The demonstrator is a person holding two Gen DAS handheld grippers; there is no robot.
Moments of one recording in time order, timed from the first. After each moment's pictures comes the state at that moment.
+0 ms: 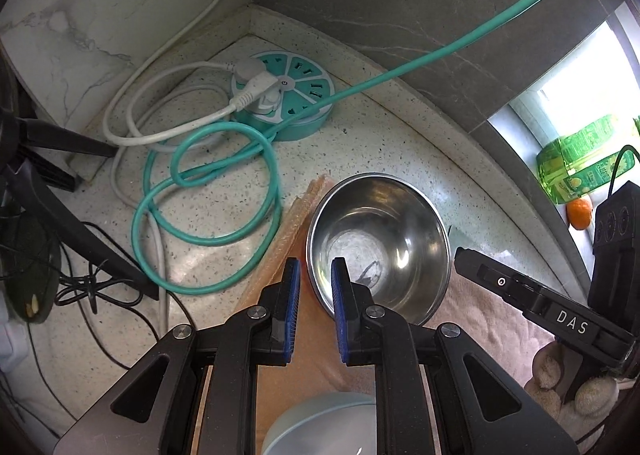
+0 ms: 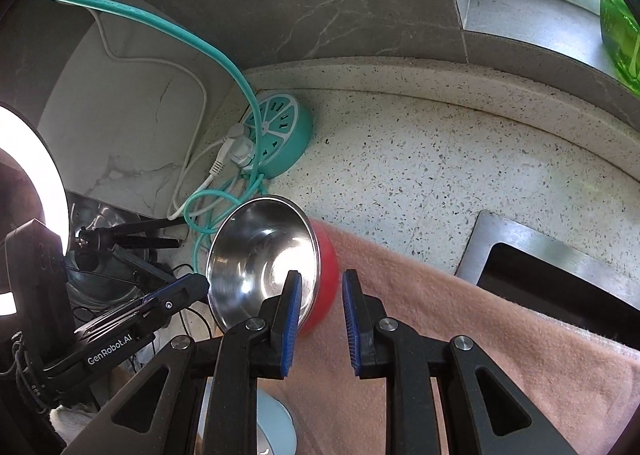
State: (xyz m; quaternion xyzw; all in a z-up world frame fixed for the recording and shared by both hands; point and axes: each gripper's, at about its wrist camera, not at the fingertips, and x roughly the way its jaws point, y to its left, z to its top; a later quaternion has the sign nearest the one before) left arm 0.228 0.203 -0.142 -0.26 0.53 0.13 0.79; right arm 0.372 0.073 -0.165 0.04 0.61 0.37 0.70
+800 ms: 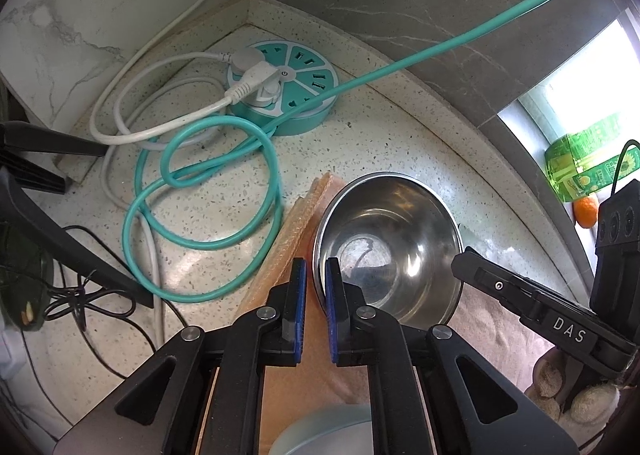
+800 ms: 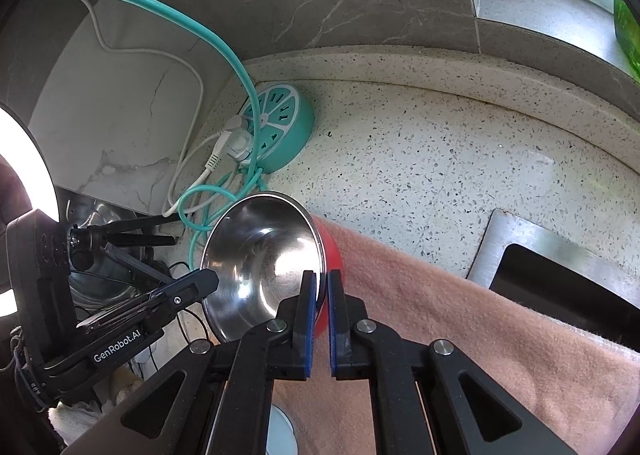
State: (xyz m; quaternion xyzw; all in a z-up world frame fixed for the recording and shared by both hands) left arm 0.234 0.207 -0.159 -0.26 0.55 0.13 0.79; right arm 0.372 0.087 -0.178 0.03 0.62 0.37 0.69
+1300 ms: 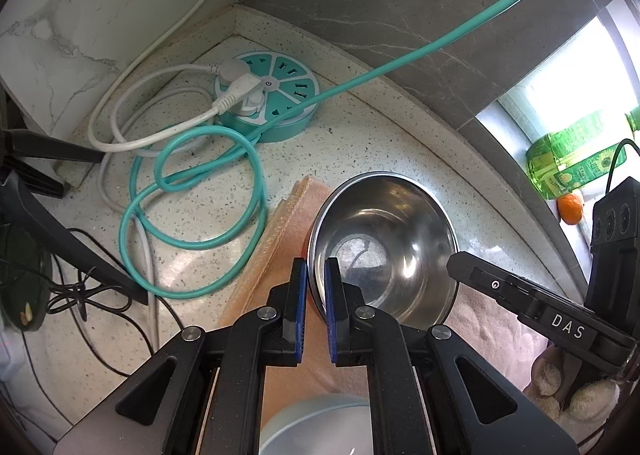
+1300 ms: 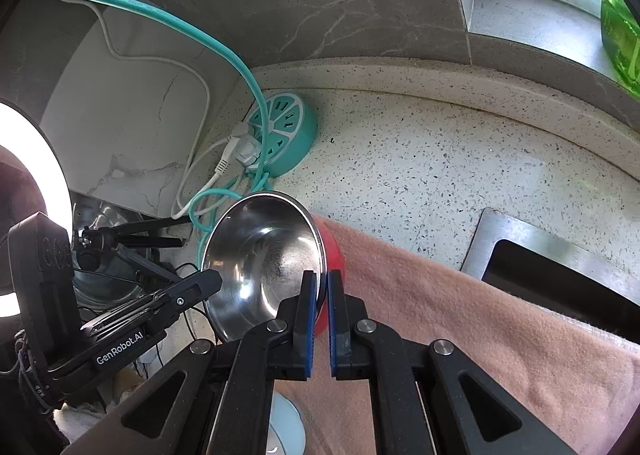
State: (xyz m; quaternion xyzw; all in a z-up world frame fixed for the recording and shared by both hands) left arm 0.229 0.199 -0.140 -0.26 0.53 0.11 0.80; right arm 0.368 0.075 -0.159 0.04 0.61 0.37 0.70
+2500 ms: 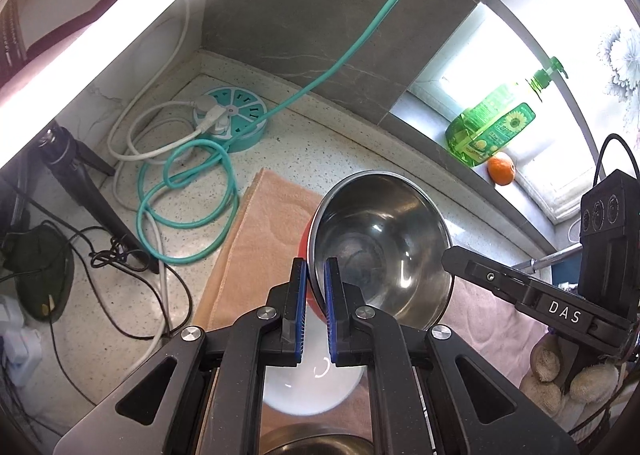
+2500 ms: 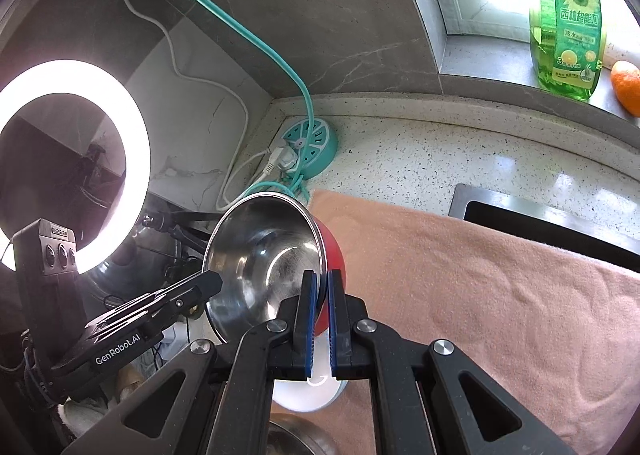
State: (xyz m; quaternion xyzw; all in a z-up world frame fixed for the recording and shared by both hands) left arm 0.158 0.173 -0.066 -0.24 0.49 0.03 0.84; right arm 0.288 0.029 -0.074 0.06 0.57 0.35 0.74
